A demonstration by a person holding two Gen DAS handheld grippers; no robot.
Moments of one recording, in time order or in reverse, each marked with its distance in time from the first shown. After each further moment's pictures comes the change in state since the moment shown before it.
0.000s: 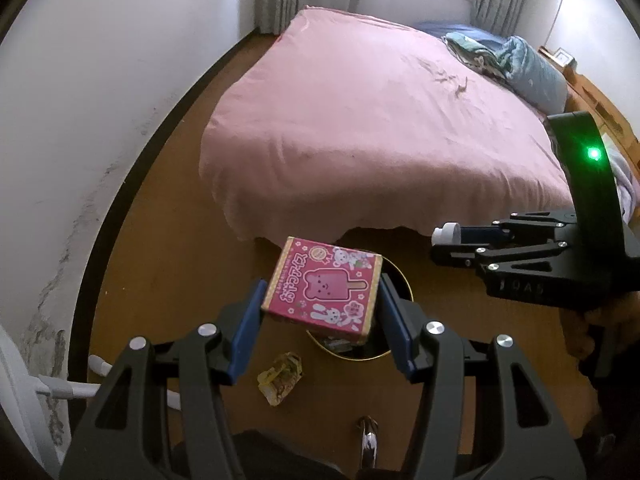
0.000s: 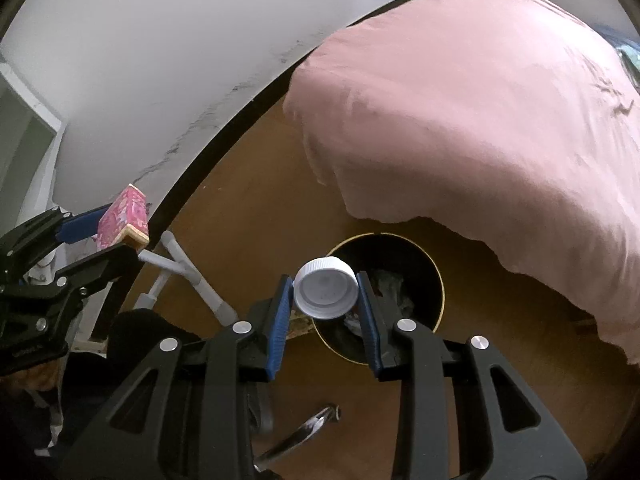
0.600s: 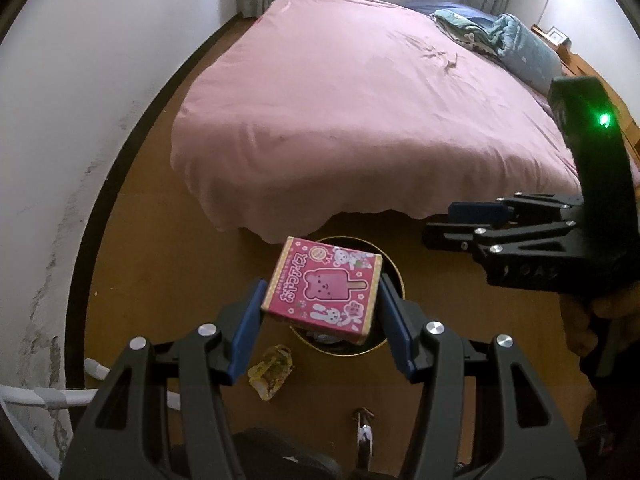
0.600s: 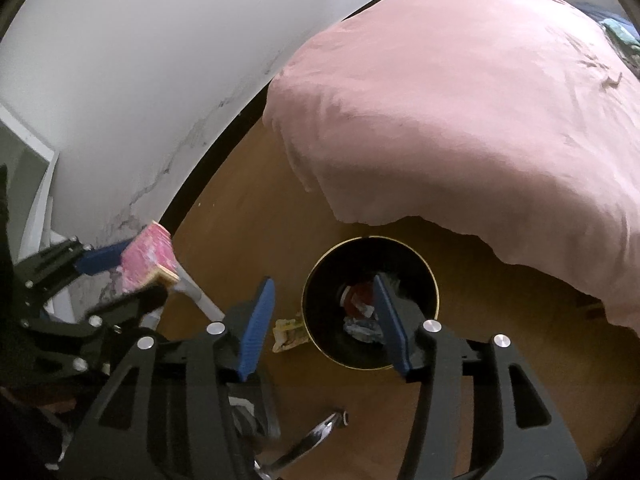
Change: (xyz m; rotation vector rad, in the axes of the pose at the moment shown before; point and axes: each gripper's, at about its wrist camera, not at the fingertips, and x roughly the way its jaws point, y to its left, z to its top) left arm 0.036 -0.031 0.014 0.045 0.071 -0.036; right arm -0.009 -0.041 -0.005 0.092 -0.038 0.013
